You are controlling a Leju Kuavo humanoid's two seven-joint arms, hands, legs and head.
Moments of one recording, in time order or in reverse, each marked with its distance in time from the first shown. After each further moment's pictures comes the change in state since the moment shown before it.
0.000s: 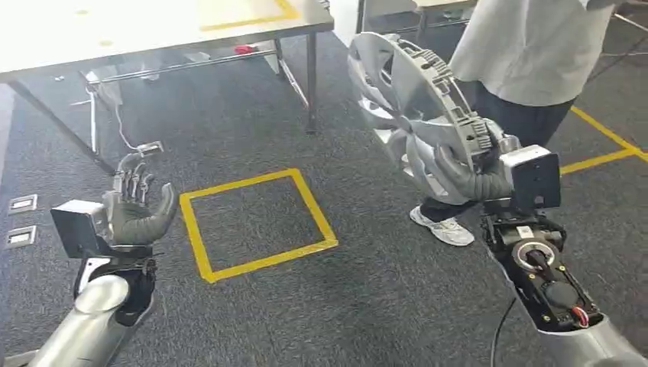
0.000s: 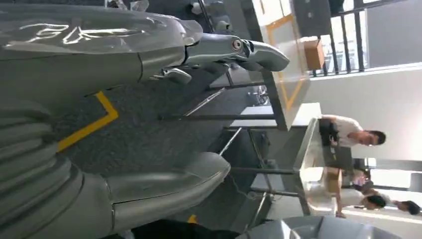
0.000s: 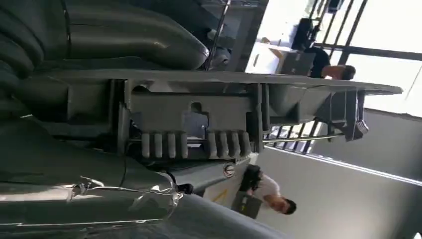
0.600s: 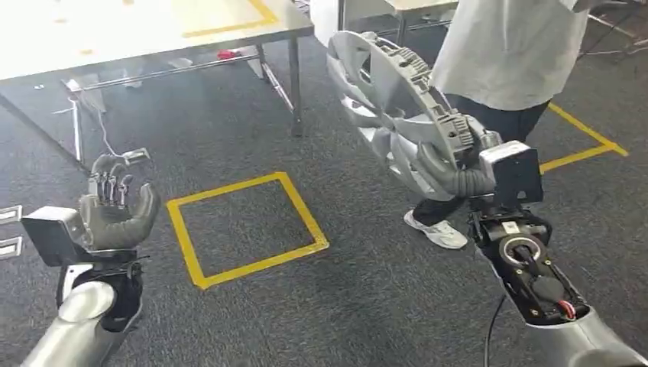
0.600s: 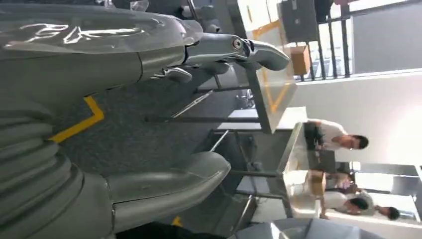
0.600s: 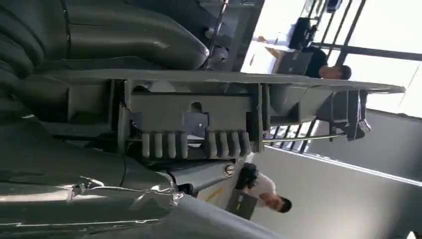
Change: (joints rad) left arm 0.004 -0.006 0.000 -0.033 0.003 0.013 -0.004; right arm -0.004 0.000 0.000 -0.019 0.008 0.002 0.017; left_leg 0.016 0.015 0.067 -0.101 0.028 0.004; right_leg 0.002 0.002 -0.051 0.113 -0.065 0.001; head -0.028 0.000
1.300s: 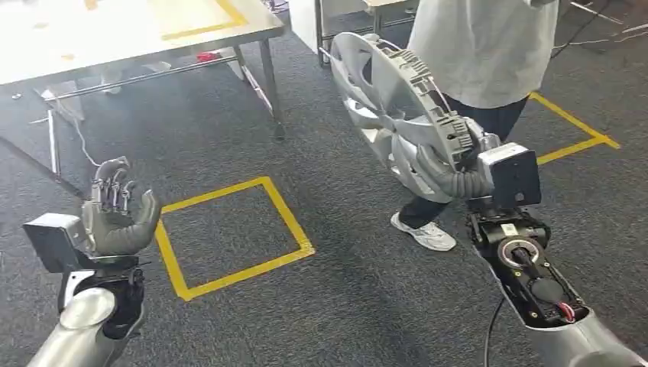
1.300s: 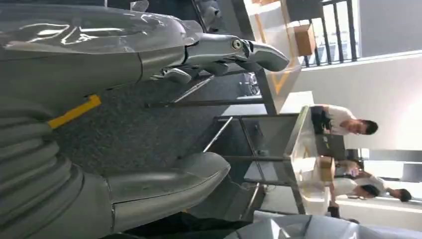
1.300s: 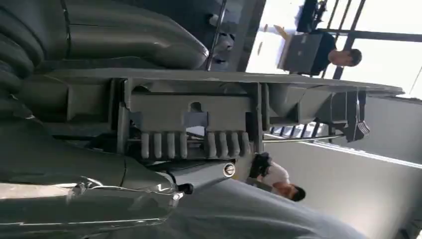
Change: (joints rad) left arm 0.025 0.002 -0.001 -0.017 -0.004 0.004 0.000; right arm 0.018 0.002 0.004 -0.013 0.003 -0.013 0.002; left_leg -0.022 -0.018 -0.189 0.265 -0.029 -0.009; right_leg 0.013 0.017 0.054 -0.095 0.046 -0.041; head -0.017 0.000
